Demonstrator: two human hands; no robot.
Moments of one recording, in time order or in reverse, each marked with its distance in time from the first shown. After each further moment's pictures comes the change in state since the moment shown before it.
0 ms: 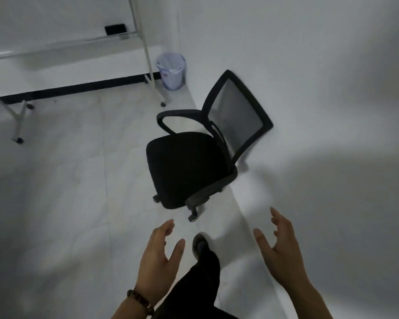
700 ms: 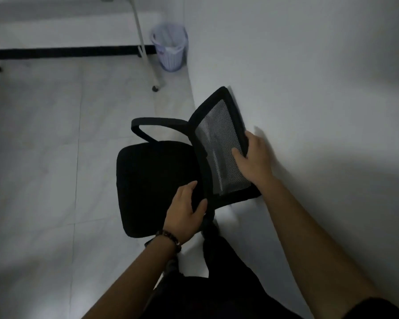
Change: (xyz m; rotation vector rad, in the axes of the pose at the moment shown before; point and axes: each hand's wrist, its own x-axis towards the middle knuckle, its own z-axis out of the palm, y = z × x) left_hand 0.352 0.141 0.149 0.023 -0.068 -0.032; right_hand 0.509 -0.087 -0.020 -0.255 -0.169 -0.159
